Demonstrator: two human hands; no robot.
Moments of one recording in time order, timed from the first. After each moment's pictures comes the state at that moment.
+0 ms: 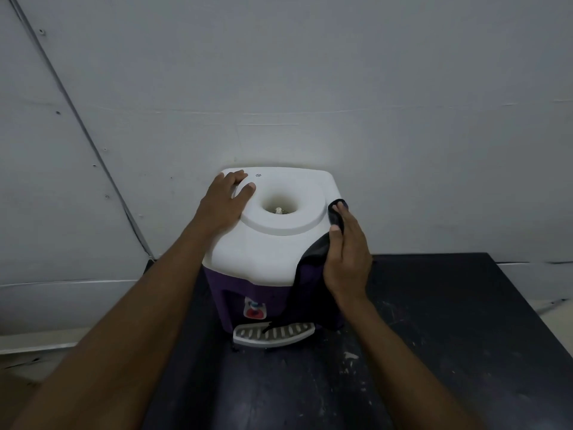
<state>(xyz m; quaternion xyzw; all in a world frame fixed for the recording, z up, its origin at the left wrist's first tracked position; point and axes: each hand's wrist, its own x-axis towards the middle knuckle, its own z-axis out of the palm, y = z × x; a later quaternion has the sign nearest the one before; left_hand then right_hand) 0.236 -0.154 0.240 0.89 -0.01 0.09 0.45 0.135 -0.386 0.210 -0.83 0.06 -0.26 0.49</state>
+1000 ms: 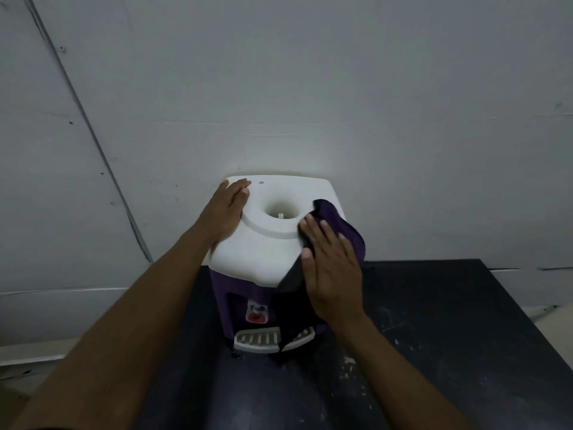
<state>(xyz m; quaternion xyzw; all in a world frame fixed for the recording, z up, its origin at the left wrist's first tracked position) 0.237 -0.138 0.231 0.88 -0.07 0.07 0.46 0.112 -0.374 0.205 -0.93 -0.11 -0.26 0.22</state>
